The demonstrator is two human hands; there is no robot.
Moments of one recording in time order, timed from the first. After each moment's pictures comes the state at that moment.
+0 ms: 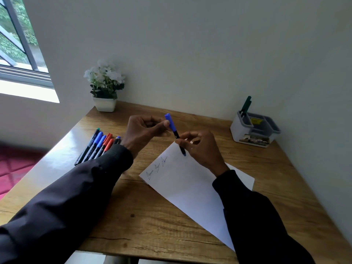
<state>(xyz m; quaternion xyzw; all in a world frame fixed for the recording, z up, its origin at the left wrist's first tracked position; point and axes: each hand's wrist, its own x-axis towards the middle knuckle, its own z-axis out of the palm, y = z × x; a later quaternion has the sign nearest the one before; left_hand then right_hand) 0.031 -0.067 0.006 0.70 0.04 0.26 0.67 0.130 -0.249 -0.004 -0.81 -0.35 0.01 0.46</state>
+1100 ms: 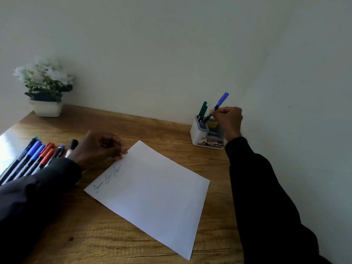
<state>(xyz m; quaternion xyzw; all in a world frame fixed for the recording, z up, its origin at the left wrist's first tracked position) 0.049 -0.067 -0.017 0.81 0.03 0.17 0.56 0.293 -0.371 0.070 -0.83 -0.06 -0.18 0.53</state>
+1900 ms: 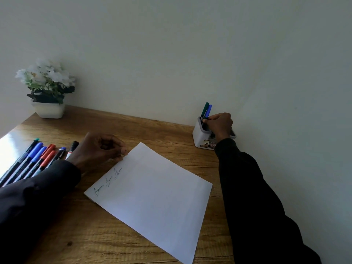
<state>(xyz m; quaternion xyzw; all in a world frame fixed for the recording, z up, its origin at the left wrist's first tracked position) 0.045 -0.067 -0.012 0.81 0.04 0.17 0.55 0.314 -0.345 0.044 -0.88 -0.03 -0.14 0.45</state>
